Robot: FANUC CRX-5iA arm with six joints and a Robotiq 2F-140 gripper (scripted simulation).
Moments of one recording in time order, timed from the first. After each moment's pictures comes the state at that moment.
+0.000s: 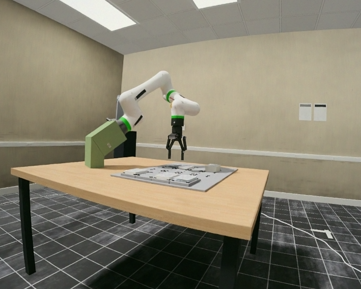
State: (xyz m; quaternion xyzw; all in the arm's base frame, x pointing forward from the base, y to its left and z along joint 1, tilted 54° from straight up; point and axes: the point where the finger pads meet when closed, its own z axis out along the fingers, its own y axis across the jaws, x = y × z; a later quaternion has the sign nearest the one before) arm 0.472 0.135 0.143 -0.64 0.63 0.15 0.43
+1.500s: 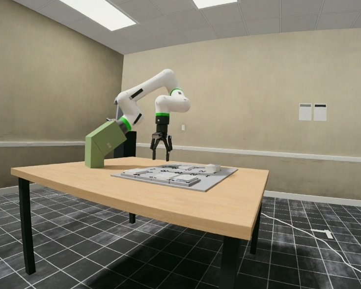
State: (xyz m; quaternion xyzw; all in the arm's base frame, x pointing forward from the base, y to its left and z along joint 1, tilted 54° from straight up) arm 0.467 0.037 0.017 -0.64 0.63 0.15 0.43
